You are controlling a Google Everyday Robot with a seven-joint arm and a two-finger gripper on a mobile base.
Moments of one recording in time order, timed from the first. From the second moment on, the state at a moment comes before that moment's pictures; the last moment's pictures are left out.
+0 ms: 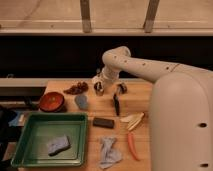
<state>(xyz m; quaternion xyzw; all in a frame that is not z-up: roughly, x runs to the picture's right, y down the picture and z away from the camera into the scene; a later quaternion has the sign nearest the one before) 0.010 -0.021 0.838 -0.26 0.07 0.62 0.73</state>
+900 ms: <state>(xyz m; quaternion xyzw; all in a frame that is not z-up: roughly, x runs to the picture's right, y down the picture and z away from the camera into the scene) -0.107 -0.007 0.818 -0.30 0.02 0.51 0.80</state>
